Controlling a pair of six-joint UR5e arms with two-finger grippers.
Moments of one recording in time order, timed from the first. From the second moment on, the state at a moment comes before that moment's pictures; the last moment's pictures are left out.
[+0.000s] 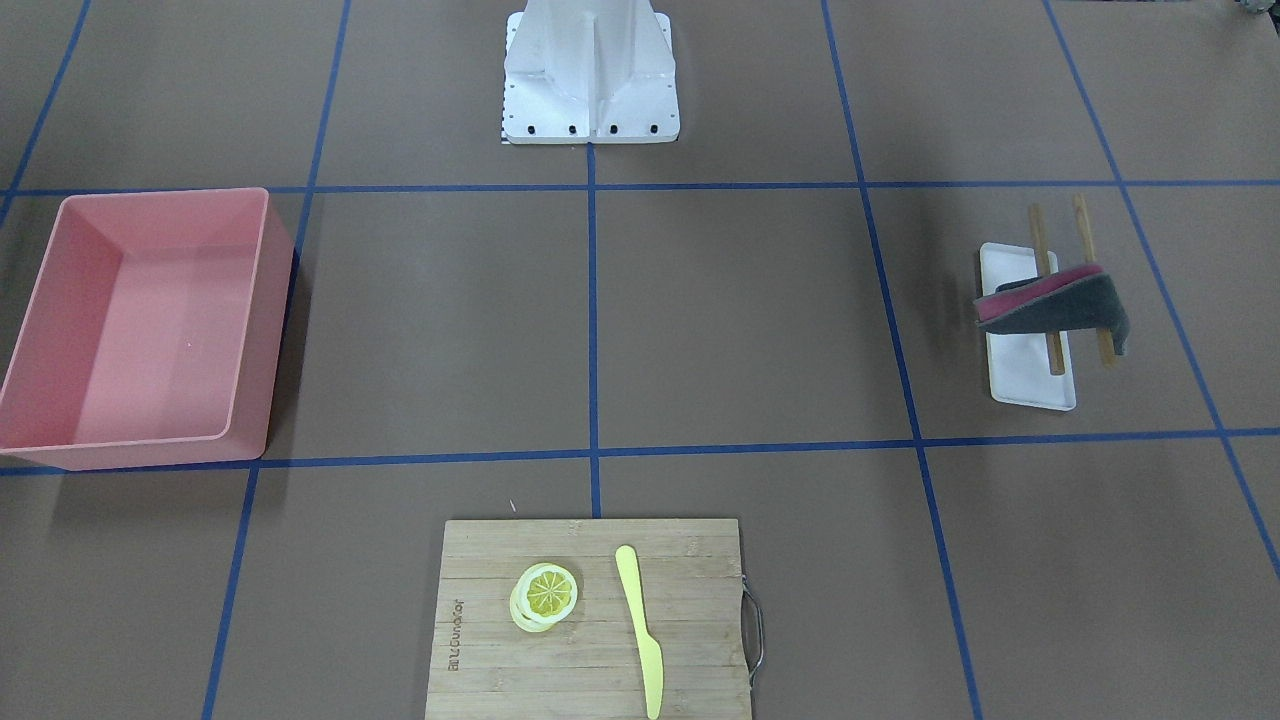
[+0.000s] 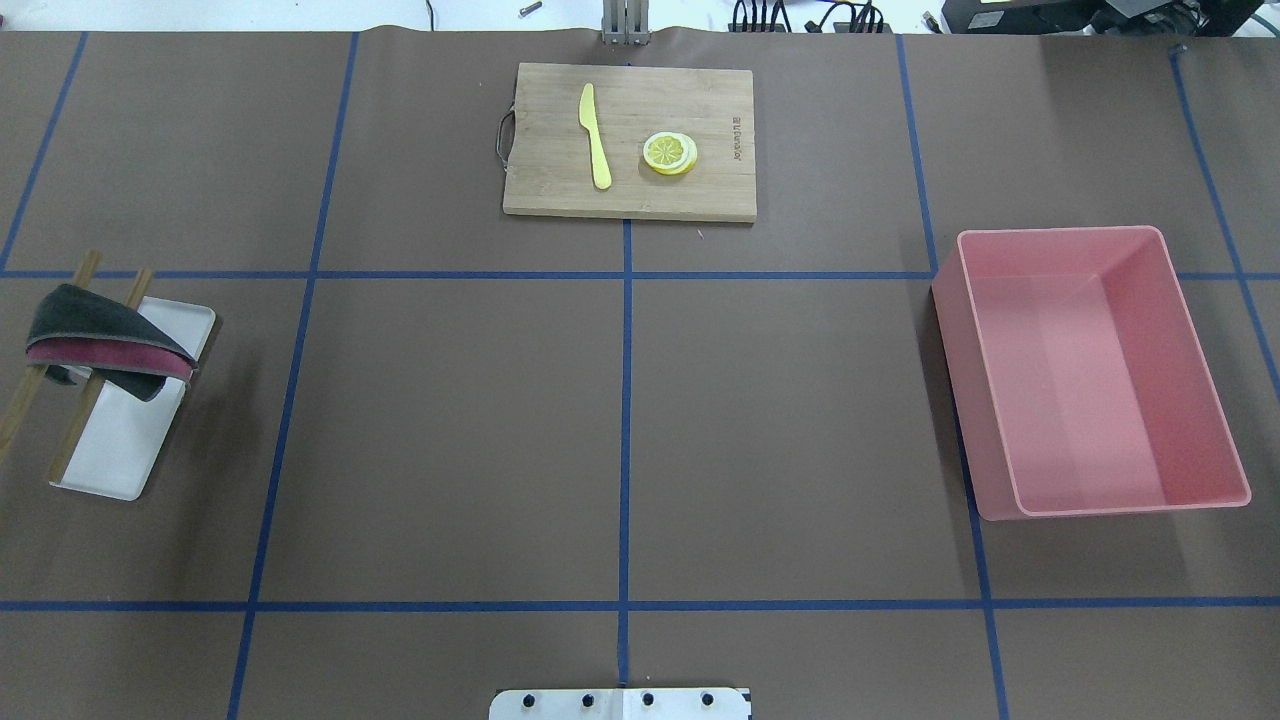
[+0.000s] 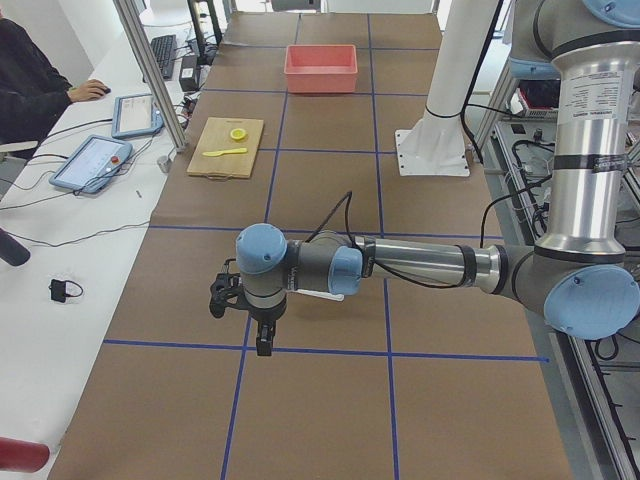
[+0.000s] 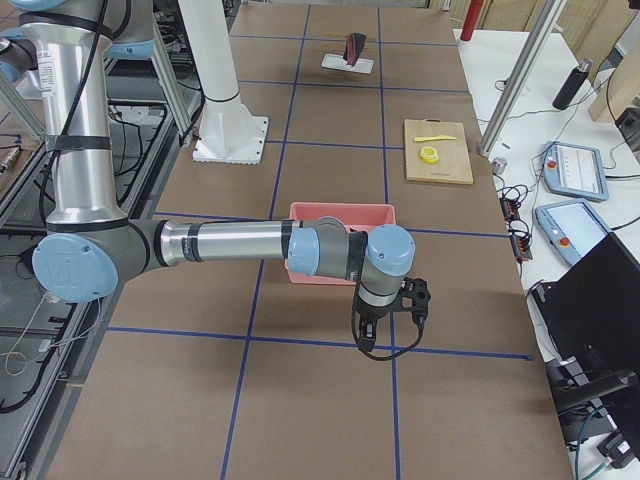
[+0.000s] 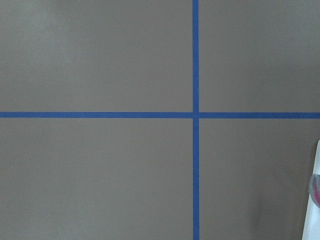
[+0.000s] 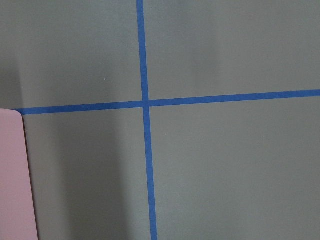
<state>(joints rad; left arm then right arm) -1.59 -1.56 -1.66 -1.59 -2.32 -0.05 1.60 -1.53 1.62 -1.72 2.32 0.01</state>
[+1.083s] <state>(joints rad) -1.59 -1.57 -1.68 -1.59 -2.33 -0.06 1.60 -1.52 1.62 -1.72 2.31 0.01</state>
